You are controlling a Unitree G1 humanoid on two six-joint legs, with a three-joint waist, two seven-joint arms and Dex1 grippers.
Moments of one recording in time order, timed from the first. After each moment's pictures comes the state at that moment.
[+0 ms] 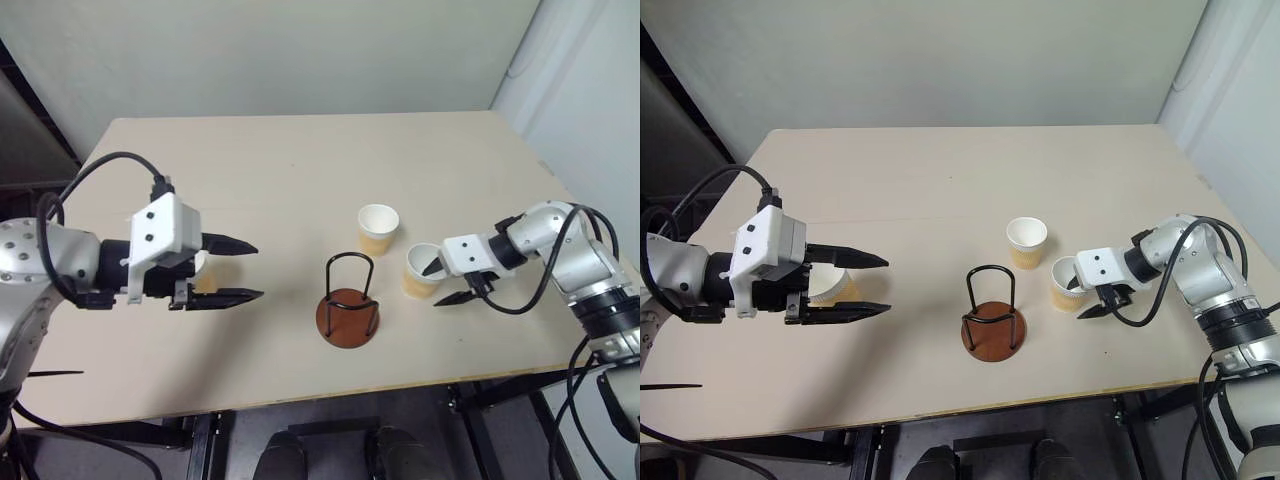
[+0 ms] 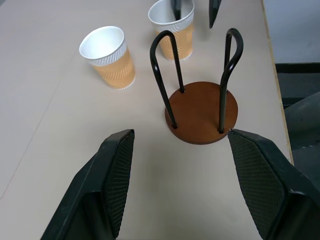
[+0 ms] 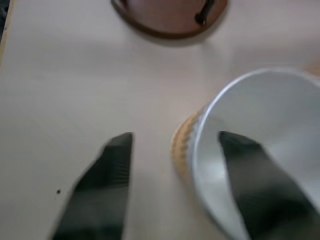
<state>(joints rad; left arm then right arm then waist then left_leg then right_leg) -0.28 1.14 0.28 -0.46 -0.63 0.60 -1.20 -0.81 -0.83 0.36 0.29 -0.03 -0.07 1.55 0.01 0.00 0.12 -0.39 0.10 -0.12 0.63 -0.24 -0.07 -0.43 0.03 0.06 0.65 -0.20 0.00</state>
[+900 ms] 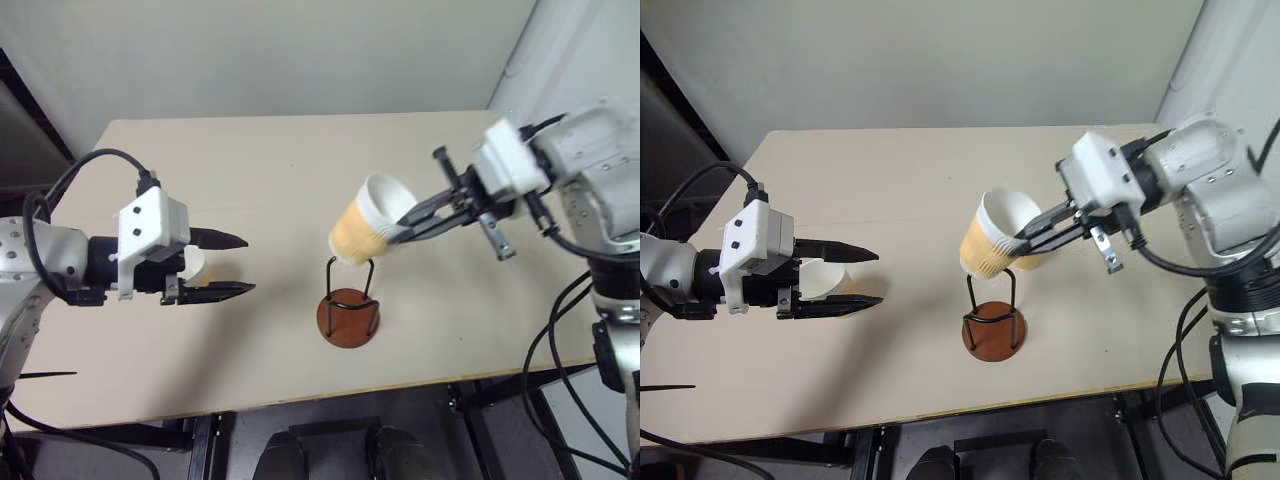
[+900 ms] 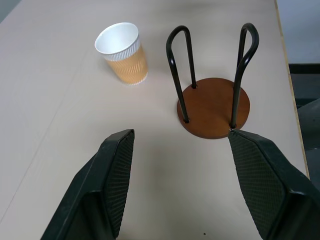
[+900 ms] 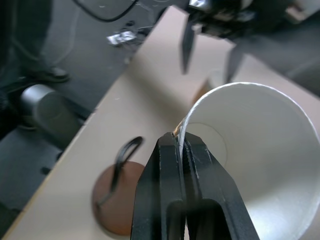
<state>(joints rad) -0.26 1.16 0.30 -0.43 -0.62 0.57 -1.20 -1.03 -0.76 0.27 -0.05 0.48 0.25 1.61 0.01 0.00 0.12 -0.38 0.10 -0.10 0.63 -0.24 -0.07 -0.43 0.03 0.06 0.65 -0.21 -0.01</state>
